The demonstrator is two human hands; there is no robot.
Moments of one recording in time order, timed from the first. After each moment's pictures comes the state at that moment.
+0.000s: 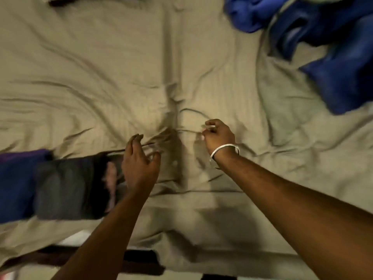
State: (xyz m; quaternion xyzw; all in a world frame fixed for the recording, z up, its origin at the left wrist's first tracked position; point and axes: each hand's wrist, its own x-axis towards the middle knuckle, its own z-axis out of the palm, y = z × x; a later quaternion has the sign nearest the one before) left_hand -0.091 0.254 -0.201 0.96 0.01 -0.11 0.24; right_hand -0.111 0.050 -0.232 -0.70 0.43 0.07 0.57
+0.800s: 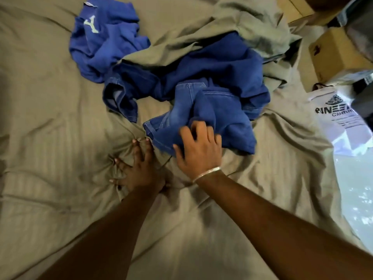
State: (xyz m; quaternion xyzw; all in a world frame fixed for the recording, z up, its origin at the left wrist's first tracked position) left_hand -0.150 -0.200 -0.277 0.94 -0.03 -0.33 0.09; right_hand -0.200 -0.330 -0.234 -0.97 0.19 -0.14 0.06
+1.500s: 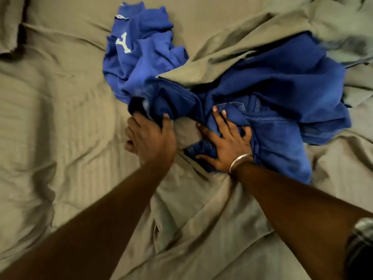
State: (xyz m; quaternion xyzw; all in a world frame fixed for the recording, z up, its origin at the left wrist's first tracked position) left_hand 0.005 -0.233 -0.256 0.97 0.10 -0.02 0.22; right_hand -0.098 -0.381 -0.334 -0.99 0.09 -0.01 0.09
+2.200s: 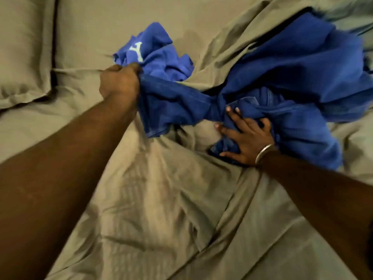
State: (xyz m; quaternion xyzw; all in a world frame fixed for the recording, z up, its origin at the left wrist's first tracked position) left_hand 0.158 -0.228 -0.180 0.87 0.08 -0.06 0.48; right_hand -0.099 -0.386 -0.362 -0.99 0.07 -0.09 0.09
